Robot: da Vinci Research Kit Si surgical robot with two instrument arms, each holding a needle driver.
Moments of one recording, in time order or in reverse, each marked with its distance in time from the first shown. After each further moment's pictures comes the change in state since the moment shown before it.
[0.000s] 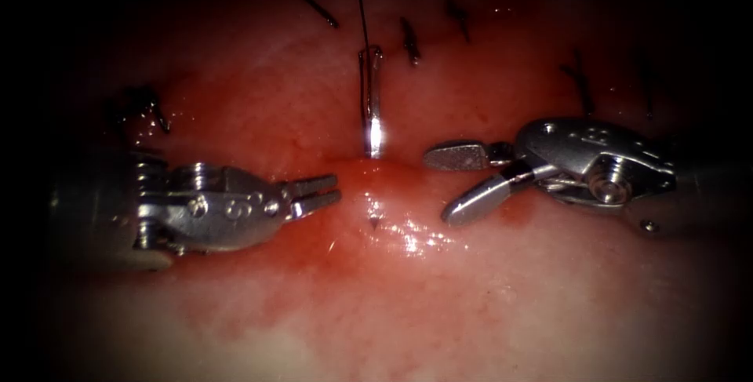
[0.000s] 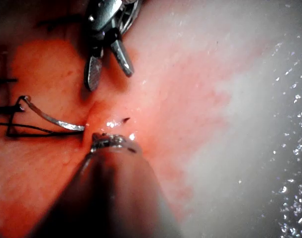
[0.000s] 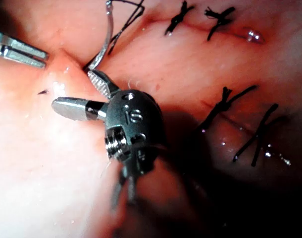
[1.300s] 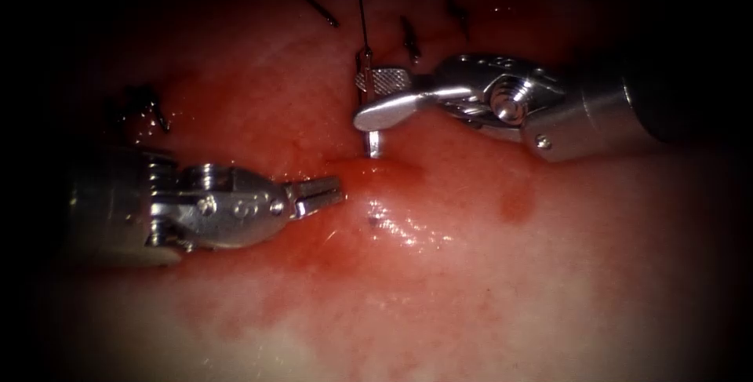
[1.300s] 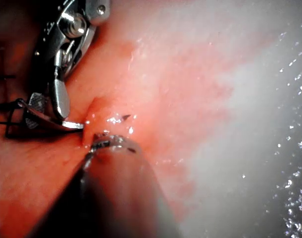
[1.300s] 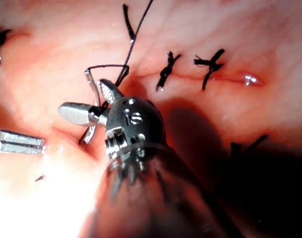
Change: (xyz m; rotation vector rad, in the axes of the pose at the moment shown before) right arm 0.000 0.005 0.007 -0.186 0.004 0.233; left arm 0.000 0.001 0.001 -0.027 -0.013 0.010
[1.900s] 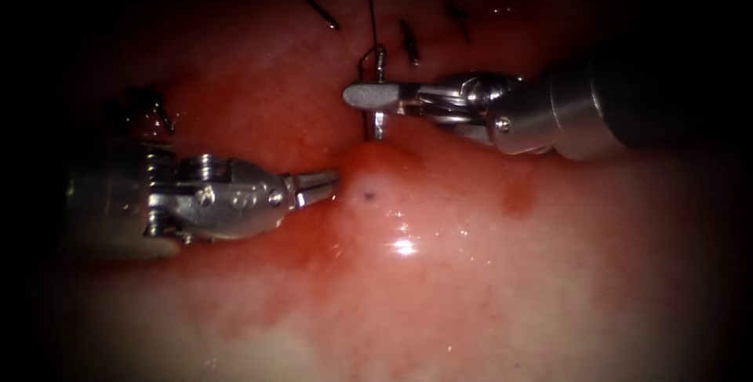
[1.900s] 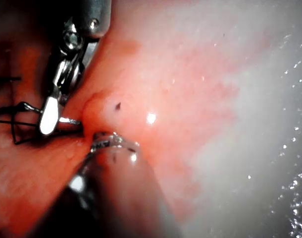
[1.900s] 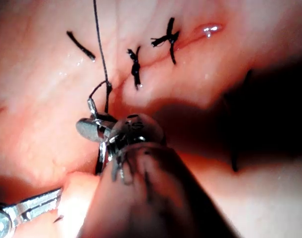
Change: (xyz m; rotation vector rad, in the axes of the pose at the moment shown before) right arm -0.003 -0.002 0.001 -0.014 0.008 0.741; left arm 0.000 0.000 0.000 -0.001 0.000 0.000
